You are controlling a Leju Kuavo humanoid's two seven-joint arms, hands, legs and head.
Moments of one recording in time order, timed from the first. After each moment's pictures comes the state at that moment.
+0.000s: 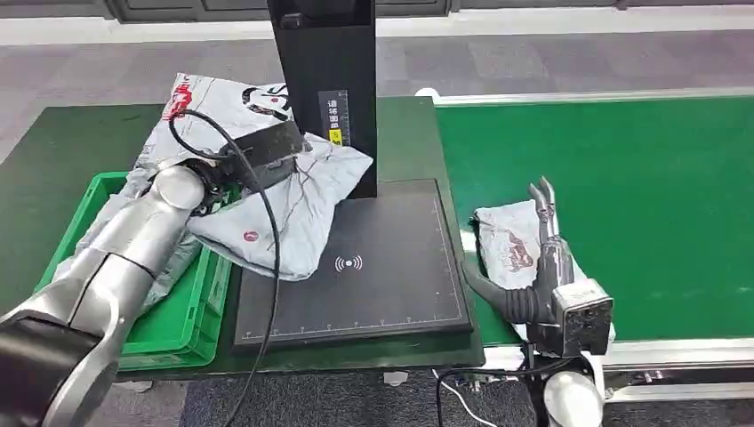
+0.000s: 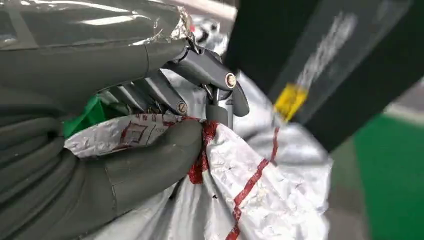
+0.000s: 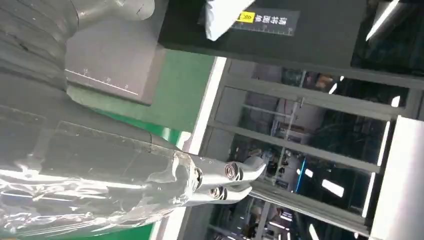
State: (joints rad) left arm -1.08 -0.05 -0.49 -0.52 -0.44 -0.39 -0.16; right arm 0.10 0.20 0.00 -1.85 0.35 -0.08 -0.33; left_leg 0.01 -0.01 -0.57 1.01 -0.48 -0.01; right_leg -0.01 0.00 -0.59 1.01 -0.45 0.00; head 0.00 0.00
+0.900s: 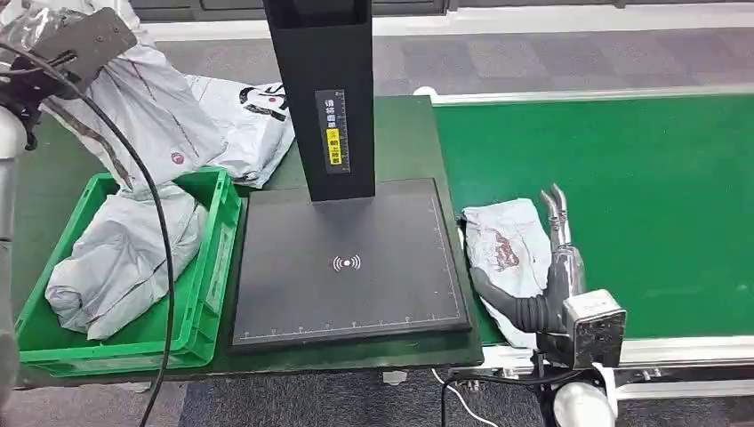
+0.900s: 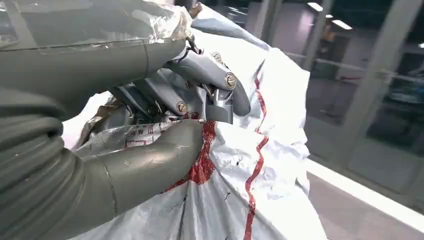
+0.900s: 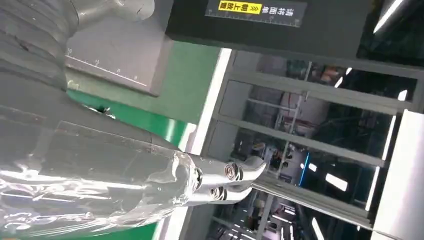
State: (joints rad) left arm -1.15 0.24 -0.24 -0.83 -0.83 -0.29 0.06; right arm 0.13 0.24 -0.05 -1.90 0.38 -0.03 -0.33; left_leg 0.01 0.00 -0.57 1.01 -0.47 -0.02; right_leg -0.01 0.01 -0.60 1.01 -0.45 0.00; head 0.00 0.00
